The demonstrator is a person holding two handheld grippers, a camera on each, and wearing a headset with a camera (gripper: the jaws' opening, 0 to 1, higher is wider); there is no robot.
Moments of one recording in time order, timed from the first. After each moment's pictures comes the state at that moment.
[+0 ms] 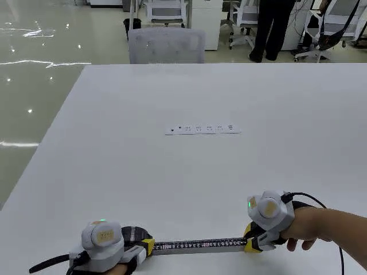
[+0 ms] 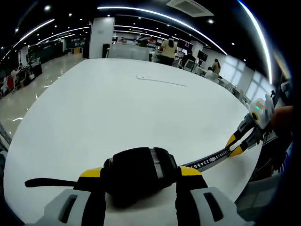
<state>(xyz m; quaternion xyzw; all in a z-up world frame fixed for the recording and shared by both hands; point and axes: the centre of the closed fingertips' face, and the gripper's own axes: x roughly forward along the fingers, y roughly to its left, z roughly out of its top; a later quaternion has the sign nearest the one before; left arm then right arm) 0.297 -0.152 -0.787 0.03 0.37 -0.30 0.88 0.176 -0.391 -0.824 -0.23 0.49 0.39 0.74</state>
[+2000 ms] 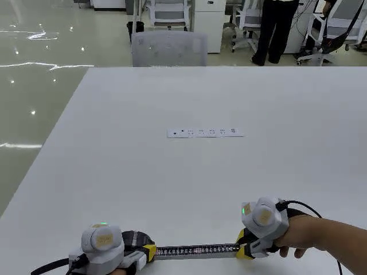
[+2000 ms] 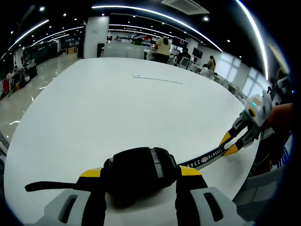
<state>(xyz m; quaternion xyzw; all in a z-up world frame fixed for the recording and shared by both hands) 0.295 -0.152 -0.786 0.04 0.38 -0.32 0.87 0.187 -0.361 -0.823 -0.23 0.47 0.40 0.75</state>
